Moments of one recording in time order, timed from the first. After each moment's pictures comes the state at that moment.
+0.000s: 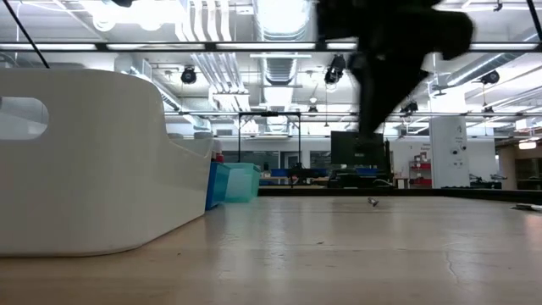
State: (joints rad) left arm -0.52 0.89 0.61 0.12 -0.74 0.21; right arm 0.36 1.85 1.42 -0.93 0.33 0.35
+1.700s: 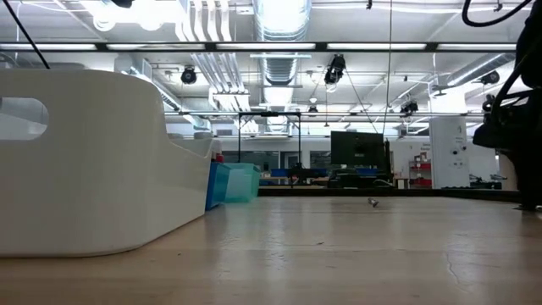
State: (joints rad) left arm -0.52 0.89 0.61 0.14 -0.74 0.19; right arm 0.49 1.23 0.43 -0.85 0.30 1.96
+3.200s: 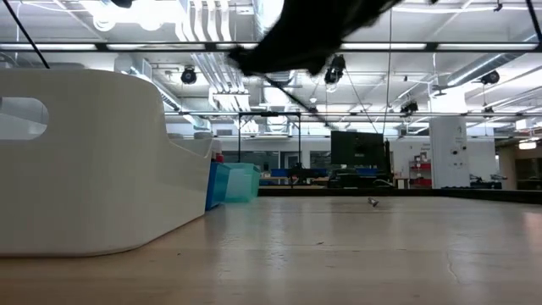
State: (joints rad) left arm -0.52 0.89 0.61 0.14 -0.74 0.18; right arm 0.35 1.75 1.13 0.02 0.39 0.23
